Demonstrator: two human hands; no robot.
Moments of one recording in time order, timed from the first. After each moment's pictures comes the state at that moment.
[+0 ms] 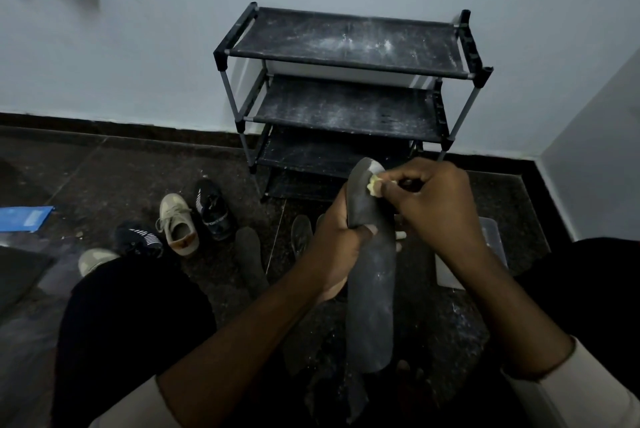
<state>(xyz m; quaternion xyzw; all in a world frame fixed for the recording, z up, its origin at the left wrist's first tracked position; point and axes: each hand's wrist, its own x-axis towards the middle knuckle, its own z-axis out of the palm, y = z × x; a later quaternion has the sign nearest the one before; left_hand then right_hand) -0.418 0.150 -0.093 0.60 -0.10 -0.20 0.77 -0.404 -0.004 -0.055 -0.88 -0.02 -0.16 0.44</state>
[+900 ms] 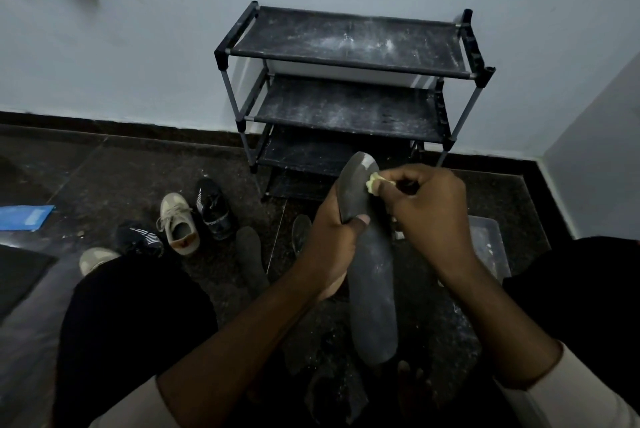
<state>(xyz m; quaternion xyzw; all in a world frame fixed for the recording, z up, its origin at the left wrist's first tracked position) -0.410 0.149 -0.101 0.61 -0.05 -0.14 0.78 -0.406 0.008 -0.061 -0.86 0.03 -0.17 0.48</state>
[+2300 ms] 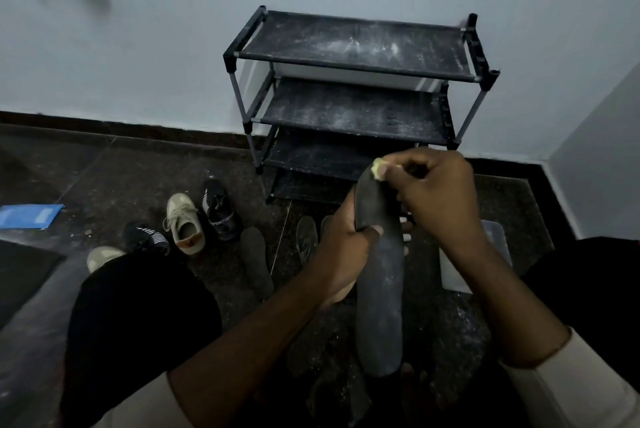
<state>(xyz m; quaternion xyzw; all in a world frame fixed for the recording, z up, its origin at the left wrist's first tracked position) -0.425 0.144 -0.088 0.59 -0.05 -0.18 0.79 -0.395 0.005 -0.048 -0.84 0.00 -0.17 0.51</state>
